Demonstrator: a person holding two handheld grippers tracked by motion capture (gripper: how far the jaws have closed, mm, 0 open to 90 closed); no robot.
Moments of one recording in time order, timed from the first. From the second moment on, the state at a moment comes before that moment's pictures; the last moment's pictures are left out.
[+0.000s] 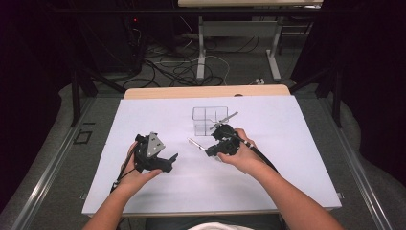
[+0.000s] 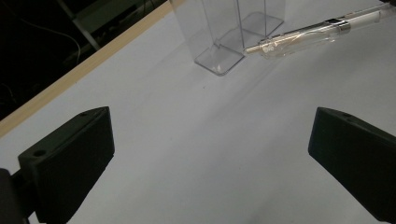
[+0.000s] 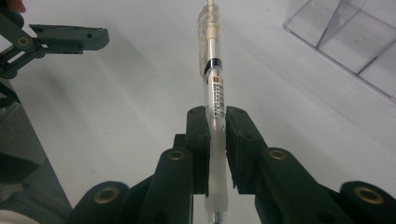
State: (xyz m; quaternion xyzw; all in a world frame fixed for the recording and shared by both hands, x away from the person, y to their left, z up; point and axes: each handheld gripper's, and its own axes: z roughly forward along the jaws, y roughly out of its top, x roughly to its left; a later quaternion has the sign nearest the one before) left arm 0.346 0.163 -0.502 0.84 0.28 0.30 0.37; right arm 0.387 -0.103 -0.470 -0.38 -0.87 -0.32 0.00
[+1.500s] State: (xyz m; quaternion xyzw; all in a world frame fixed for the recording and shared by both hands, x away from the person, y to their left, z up) left arm 0.364 0.129 -0.462 0.89 0.20 0.17 0.37; right arm 0.309 -0.099 -0.482 0.18 -0.85 -0.11 -0.49
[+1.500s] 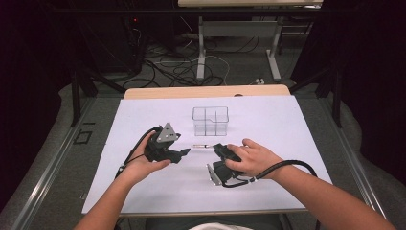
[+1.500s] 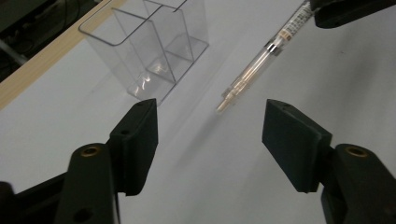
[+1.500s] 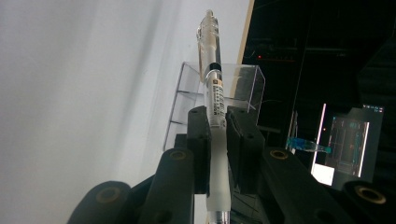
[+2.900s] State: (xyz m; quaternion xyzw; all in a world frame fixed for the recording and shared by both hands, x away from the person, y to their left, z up) left arm 0.385 0.065 -0.457 0.96 0.06 0.13 0.26; right arm 0.305 -0.088 -0.478 0.22 -0.84 -0.10 -0.50
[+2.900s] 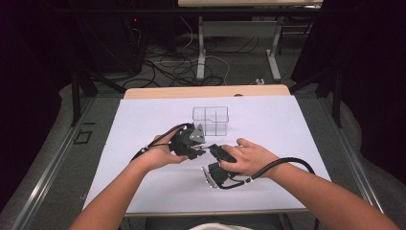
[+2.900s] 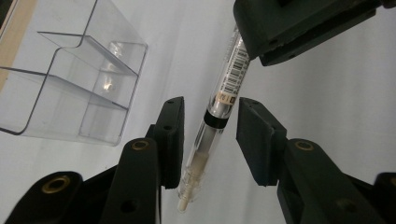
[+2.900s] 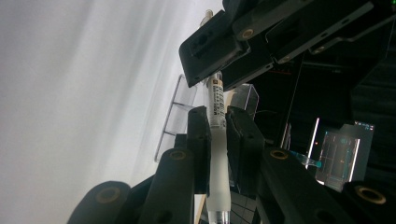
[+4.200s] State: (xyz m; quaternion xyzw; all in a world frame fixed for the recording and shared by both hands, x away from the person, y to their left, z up) left arm 0.381 0.058 -0.460 0.96 0.00 0.17 0.21; right arm 0.307 -0.089 -0.486 0.23 -0.83 -0.10 -0.50
